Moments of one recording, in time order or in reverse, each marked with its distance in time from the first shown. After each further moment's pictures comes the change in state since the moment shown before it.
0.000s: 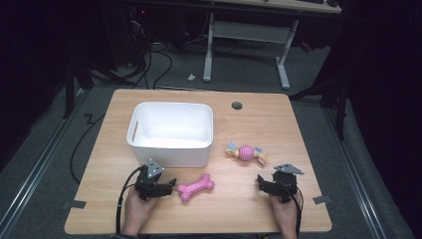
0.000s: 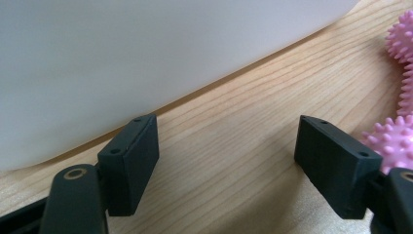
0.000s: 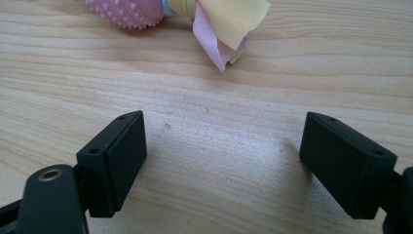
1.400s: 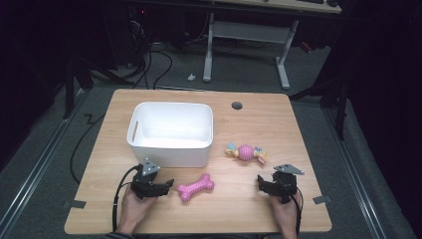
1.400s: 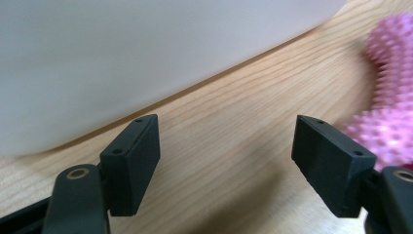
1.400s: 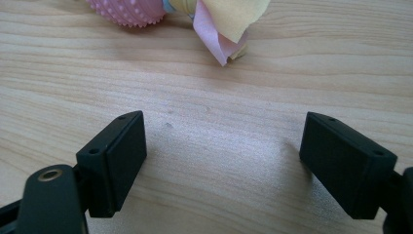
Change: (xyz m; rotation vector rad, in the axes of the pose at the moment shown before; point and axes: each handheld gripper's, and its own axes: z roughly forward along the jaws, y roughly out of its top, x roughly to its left) left arm 0.010 0.003 -0.015 0.024 -0.065 -0.040; right arm 0.000 0.000 0.000 0.000 0.000 -0.004
